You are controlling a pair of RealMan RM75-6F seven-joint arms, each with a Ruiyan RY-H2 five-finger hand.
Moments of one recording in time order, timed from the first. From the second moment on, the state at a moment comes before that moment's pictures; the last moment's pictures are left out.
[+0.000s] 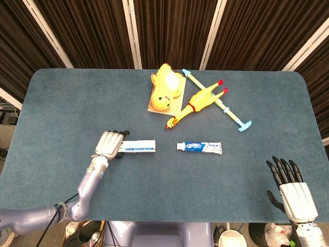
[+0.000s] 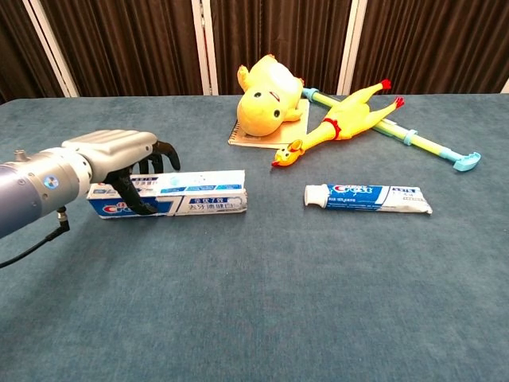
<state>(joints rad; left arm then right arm) -0.74 -1.69 -0.25 -1.45 0.89 1.00 0.69 0.03 -1.13 -0.03 -1.62 -1.69 1.55 -0.15</state>
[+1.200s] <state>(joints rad) -0.64 -1.35 -0.18 -1.64 1.34 1.18 0.33 0.22 -1.11 0.10 -1.75 -1.51 1.27 -0.39</state>
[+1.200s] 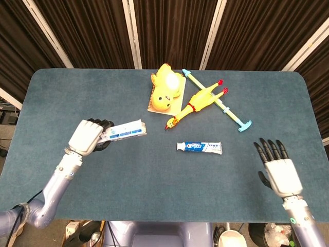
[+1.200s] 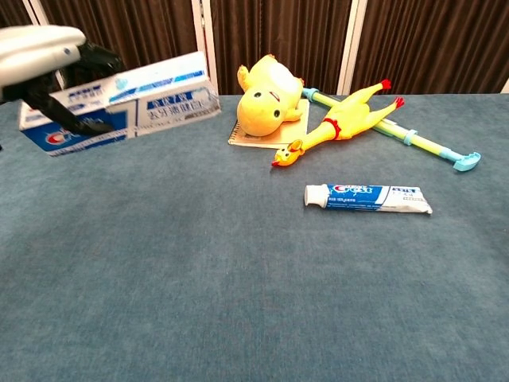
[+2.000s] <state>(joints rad) -0.59 -1.25 -0.17 -1.75 1.35 1.18 0.22 0.54 -1.47 0.20 -1.63 -1.04 1.02 -0.84</state>
